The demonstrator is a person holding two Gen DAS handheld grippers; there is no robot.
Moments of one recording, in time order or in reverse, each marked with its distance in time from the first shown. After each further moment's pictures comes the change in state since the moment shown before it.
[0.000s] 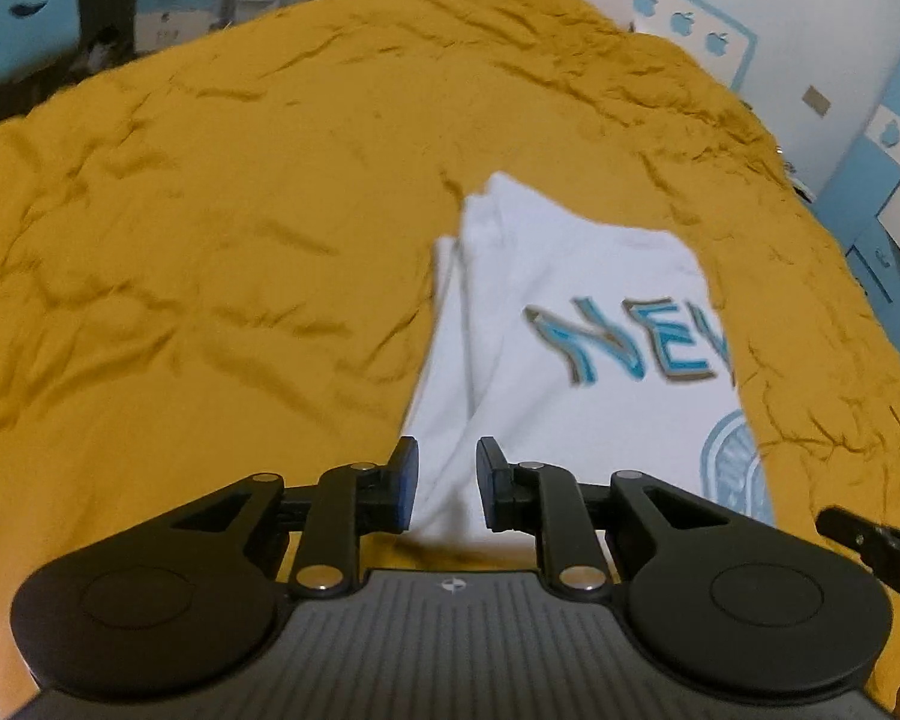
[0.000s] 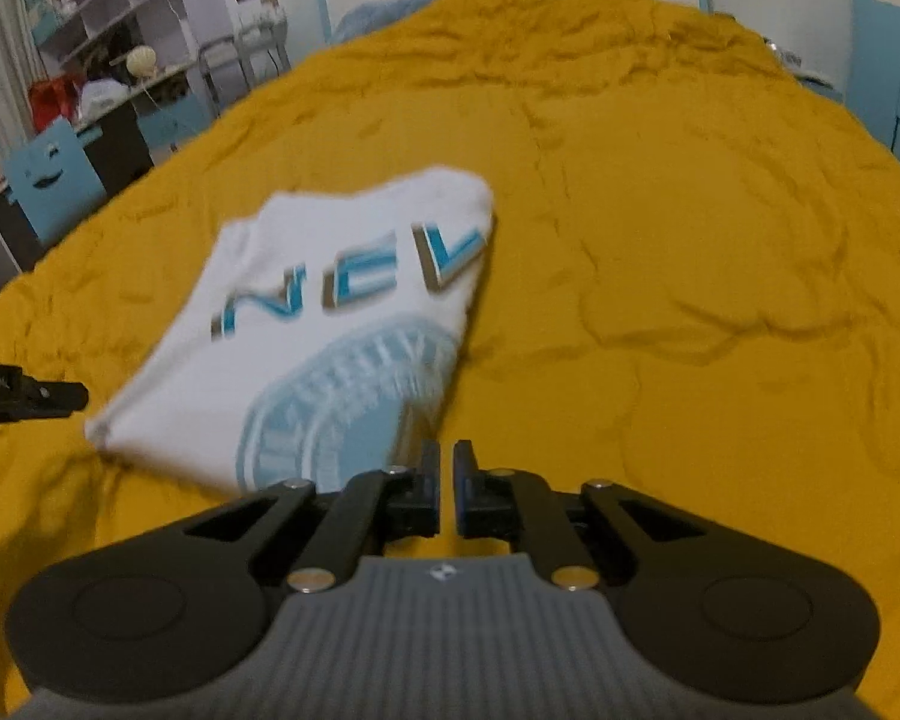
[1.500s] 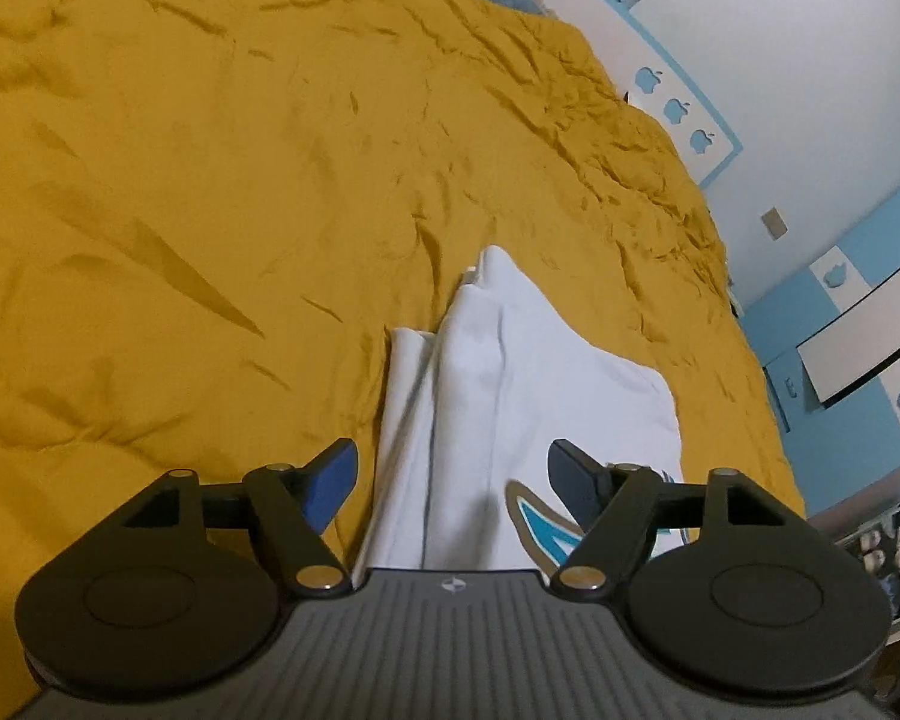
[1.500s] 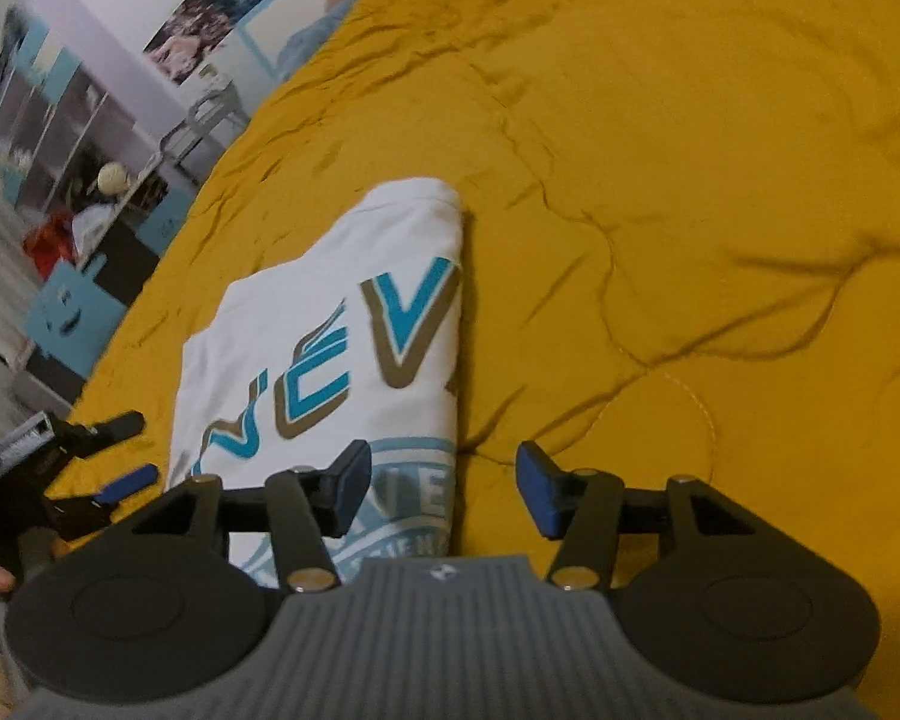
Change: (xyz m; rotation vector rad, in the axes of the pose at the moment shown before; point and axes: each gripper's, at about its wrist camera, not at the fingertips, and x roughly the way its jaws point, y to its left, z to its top) left arm 0.109 0.053 0.060 -0.280 -0.005 -0.289; right arm 0.101 -0.066 0.036 0.390 0.049 0.185
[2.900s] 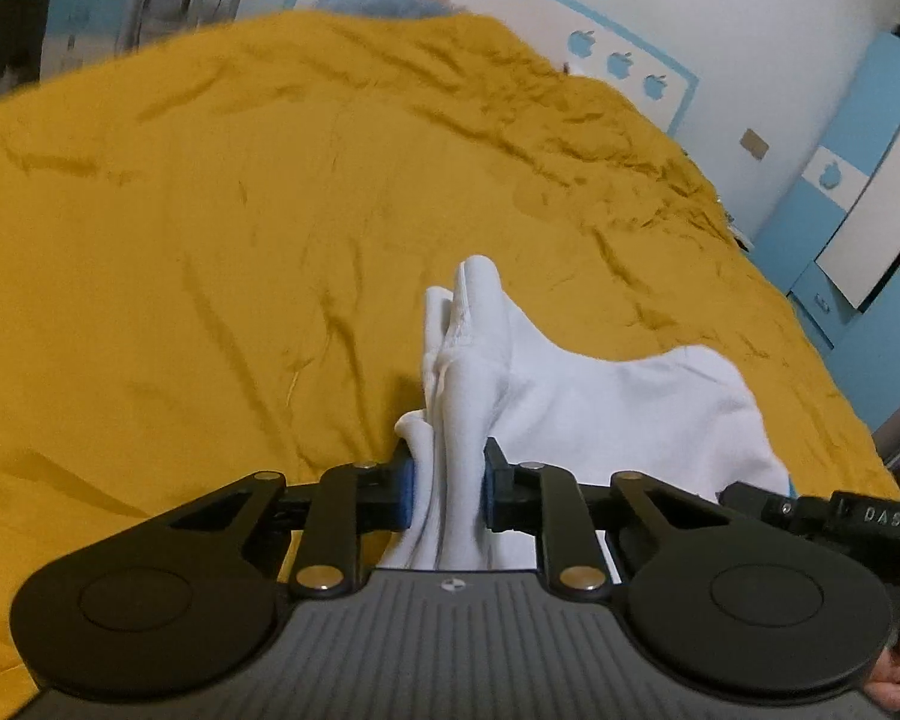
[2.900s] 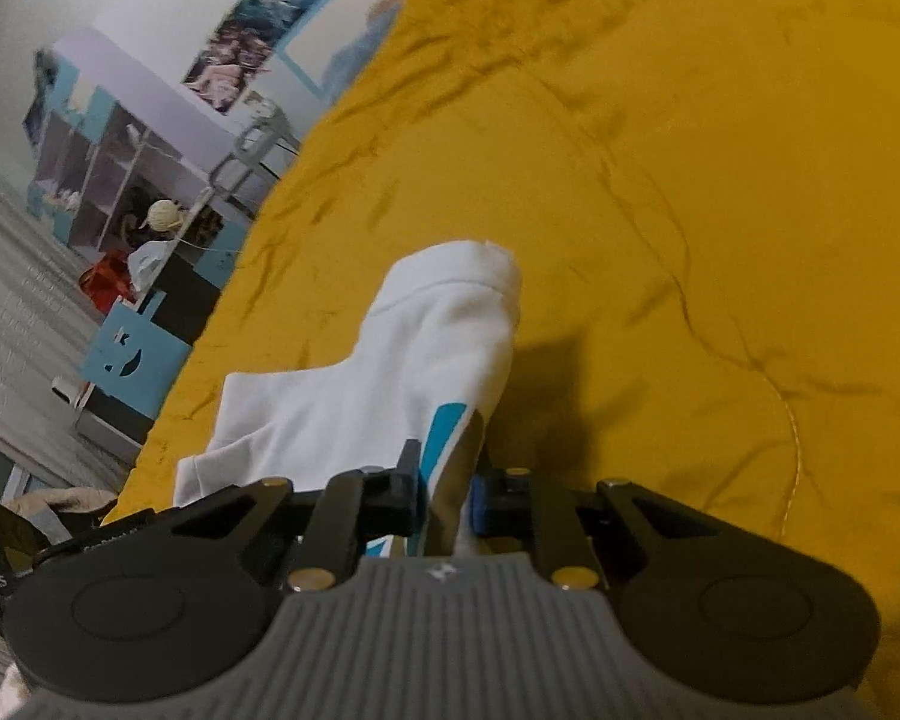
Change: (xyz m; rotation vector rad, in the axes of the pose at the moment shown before) left arm 0.026 -0.068 0.018 0.315 -0.066 0.092; right arm 0.089 0.039 0.097 0.006 -0.032 0.151
